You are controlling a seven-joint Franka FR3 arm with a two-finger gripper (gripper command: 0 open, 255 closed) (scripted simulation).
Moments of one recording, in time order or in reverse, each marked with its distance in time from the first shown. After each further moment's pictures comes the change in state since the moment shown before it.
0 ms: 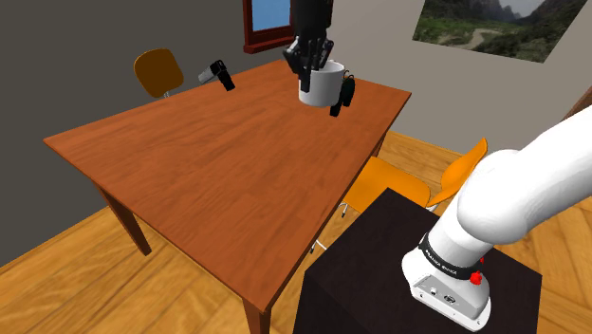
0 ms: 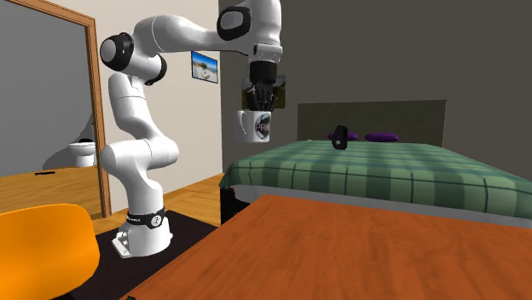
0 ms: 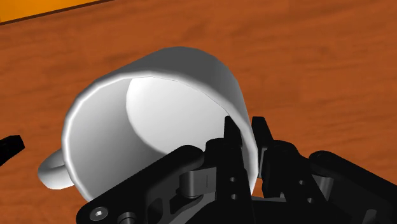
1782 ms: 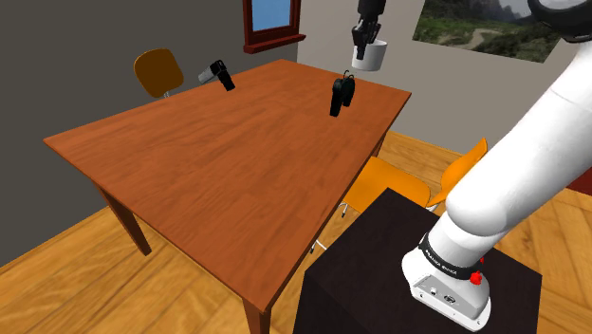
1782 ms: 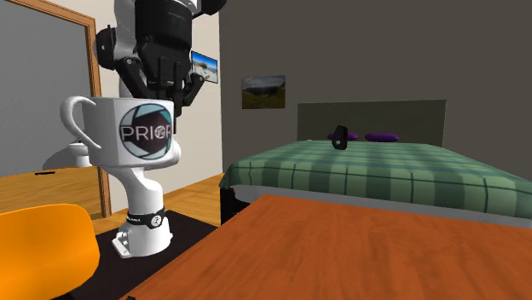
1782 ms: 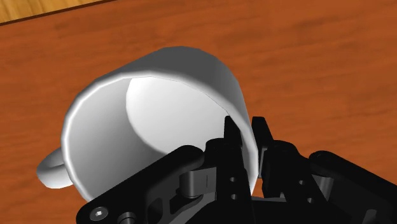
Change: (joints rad) arm -0.237 0.299 -0.409 0.294 -0.114 0.024 -0.622
